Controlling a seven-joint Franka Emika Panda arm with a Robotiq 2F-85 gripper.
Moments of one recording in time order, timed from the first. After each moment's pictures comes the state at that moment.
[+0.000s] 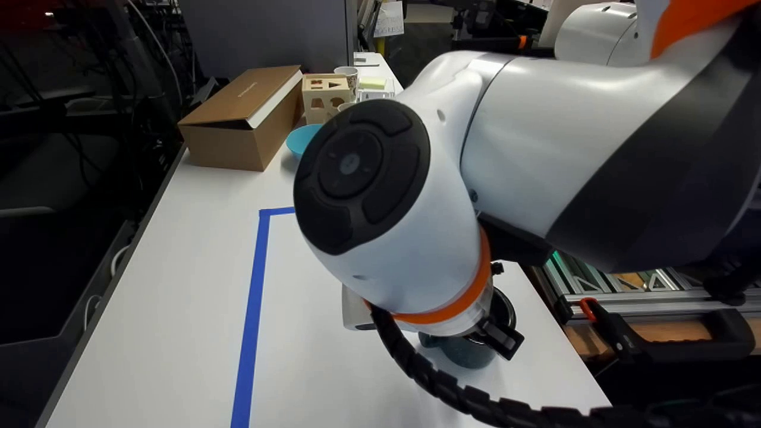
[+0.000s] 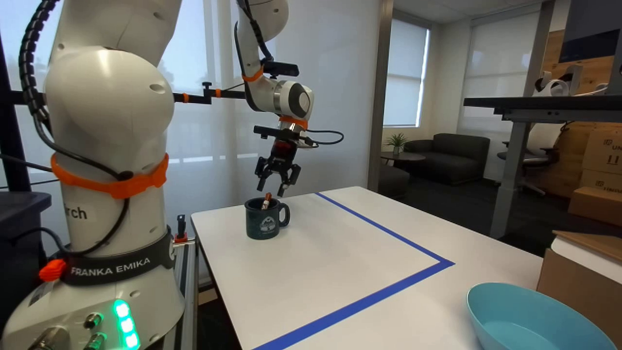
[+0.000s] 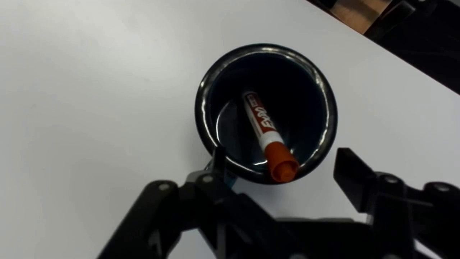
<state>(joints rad) 0.41 0.29 0.37 -2.19 -0.04 1.98 0.07</state>
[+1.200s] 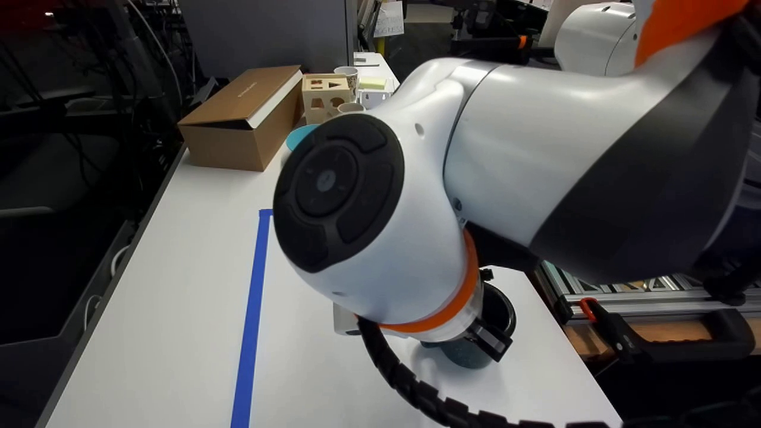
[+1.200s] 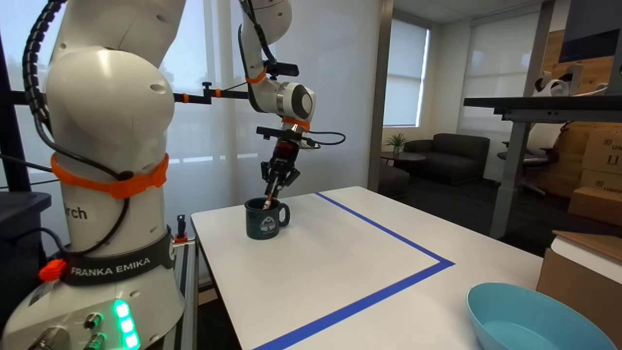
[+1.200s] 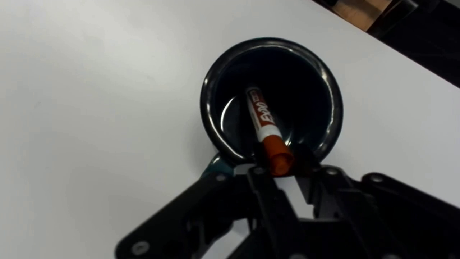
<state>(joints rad) 0.41 0.32 0.36 -2.16 -0.05 1.96 0.08</state>
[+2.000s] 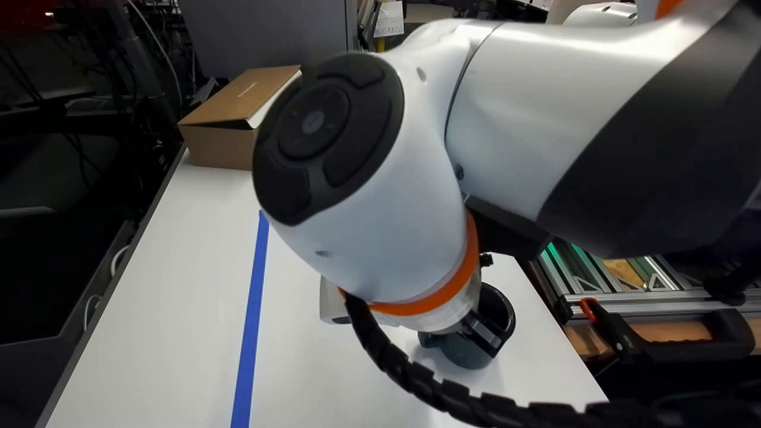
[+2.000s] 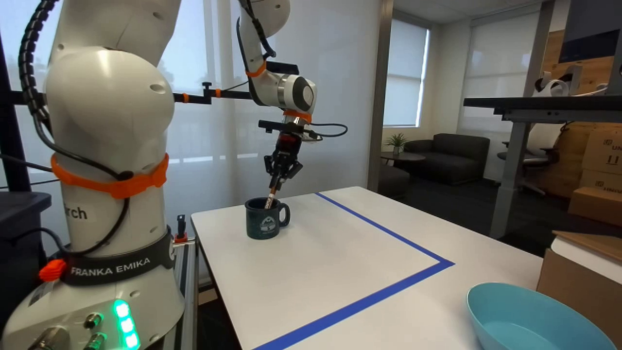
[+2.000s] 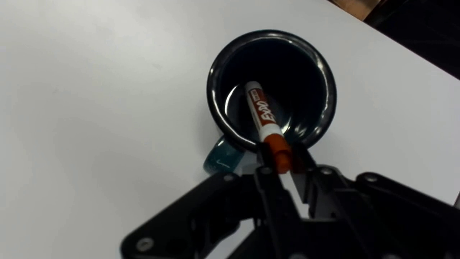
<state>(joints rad) 0.41 0.28 0.36 -2.14 -0.05 1.95 0.08</state>
